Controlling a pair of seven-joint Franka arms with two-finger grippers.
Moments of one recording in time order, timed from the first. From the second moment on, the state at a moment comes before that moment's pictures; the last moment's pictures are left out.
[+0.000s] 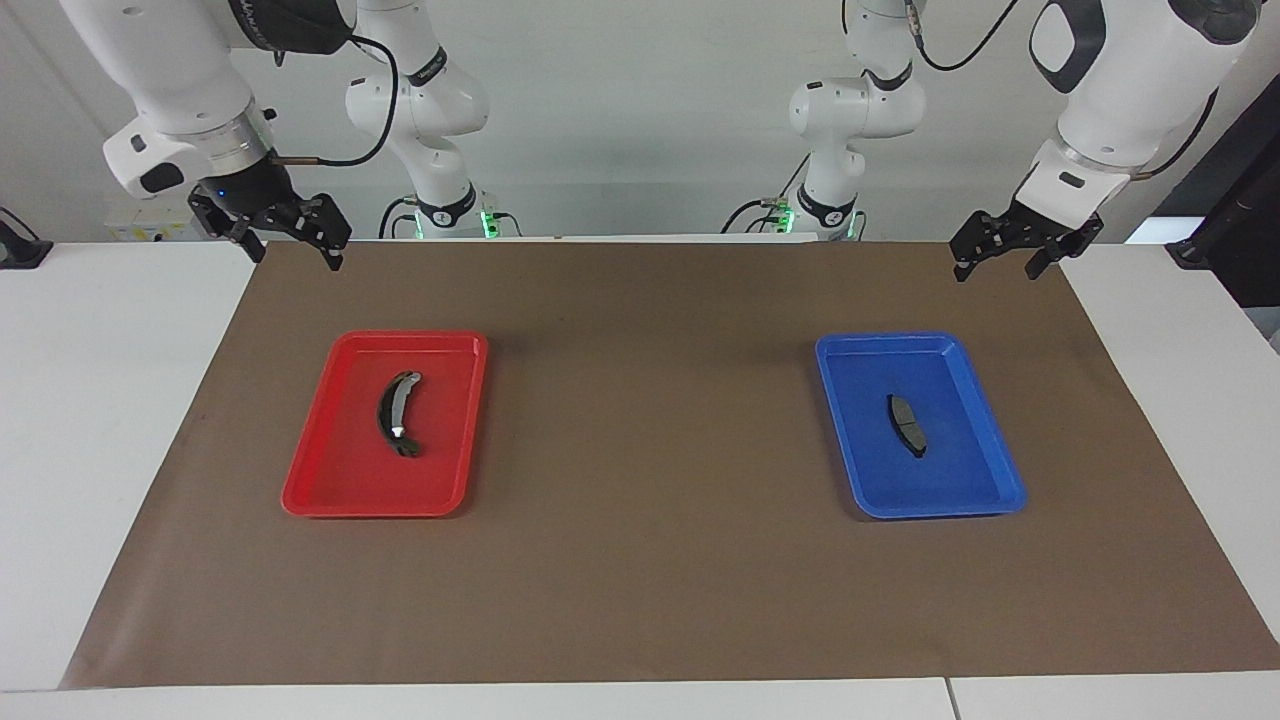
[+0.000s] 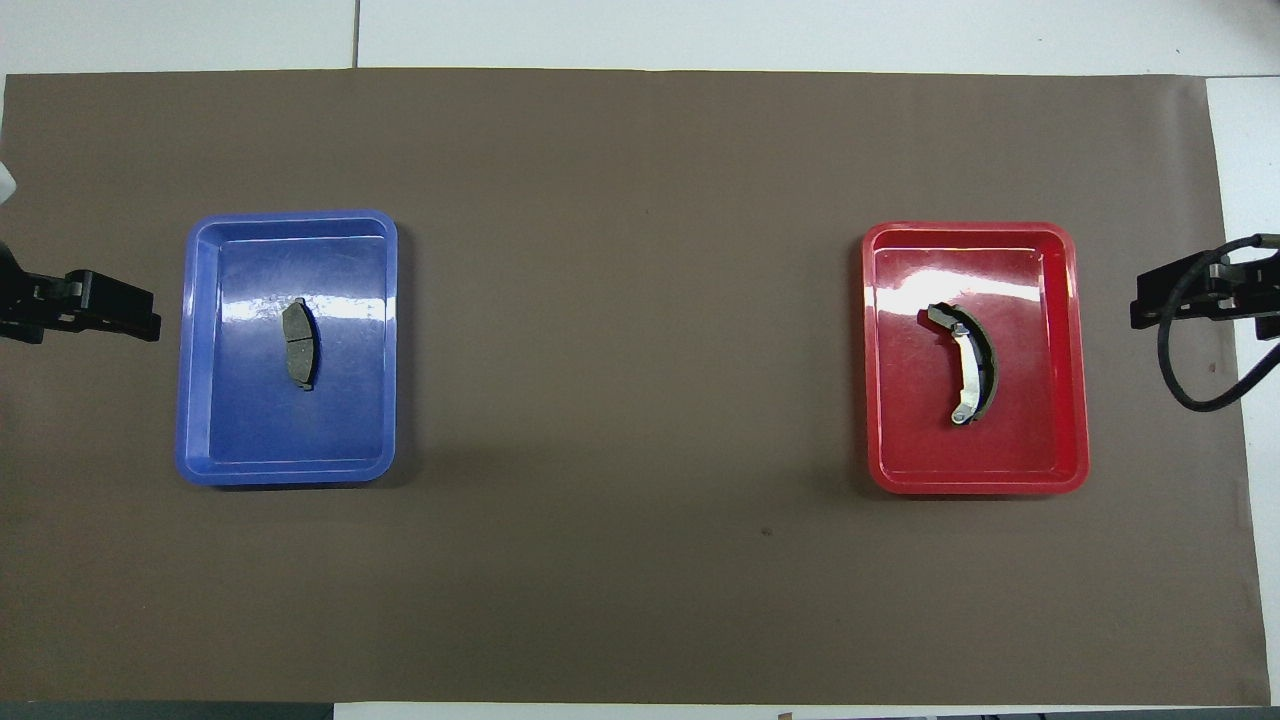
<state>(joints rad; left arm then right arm) -0.06 -0.03 -0.01 -1.63 0.01 1.53 -0.01 0.02 -0.03 -0.04 -1.57 -0.04 1.48 0.11</state>
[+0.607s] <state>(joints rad) -0.06 -0.03 -0.02 -1.69 0.01 1.65 -0.01 0.02 -0.03 -0.04 -1.57 -0.04 1.48 0.11</state>
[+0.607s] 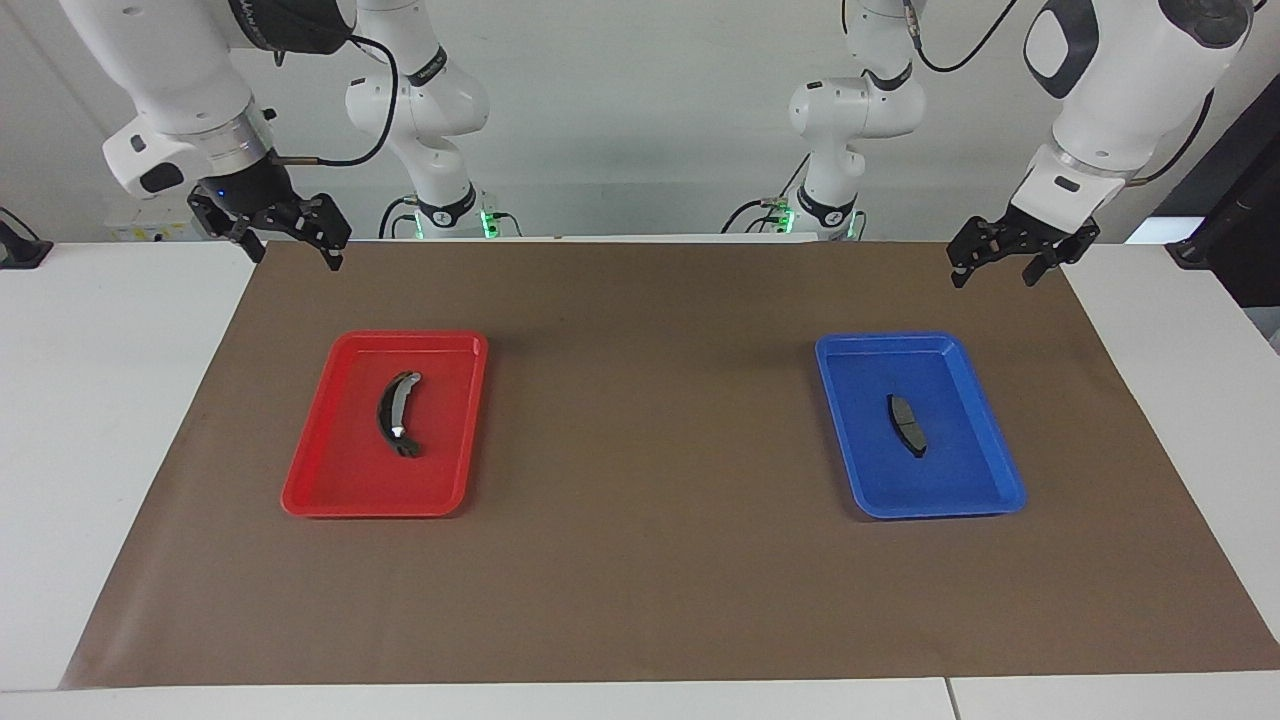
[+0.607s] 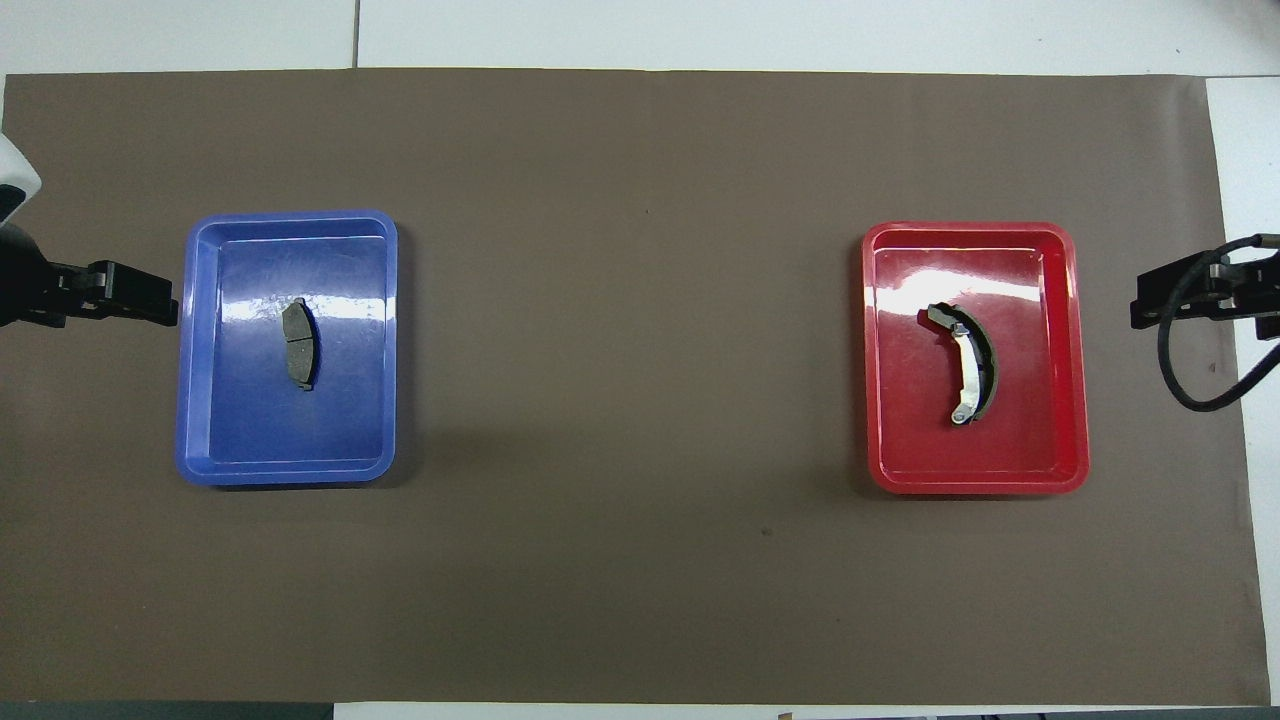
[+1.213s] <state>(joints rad) -0.06 0.04 -0.02 -1.97 0.01 2.04 -0.01 0.02 -0.03 -0.04 -1.57 -0.04 1.48 0.11</state>
